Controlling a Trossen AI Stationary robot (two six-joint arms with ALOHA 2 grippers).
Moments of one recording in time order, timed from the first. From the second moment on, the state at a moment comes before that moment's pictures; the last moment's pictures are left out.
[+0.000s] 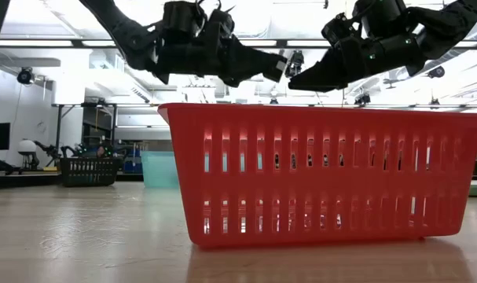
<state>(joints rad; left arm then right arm) 0.29 1.68 0.94 0.70 0.47 0.15 -0.24 1.22 0.48 0.49 -0.10 -0.20</state>
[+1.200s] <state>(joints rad) 0.29 1.28 0.94 -0.26 -0.20 -0.19 -0.26 1.26 0.48 0.34 0.29 -0.23</state>
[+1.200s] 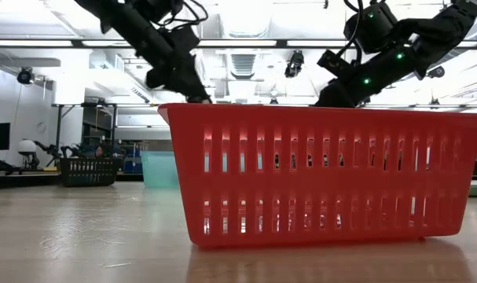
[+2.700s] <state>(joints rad) 0.37 1.26 0.87 -1.03 -0.53 -0.83 -0.26 1.28 0.48 0.39 0.29 -0.25</state>
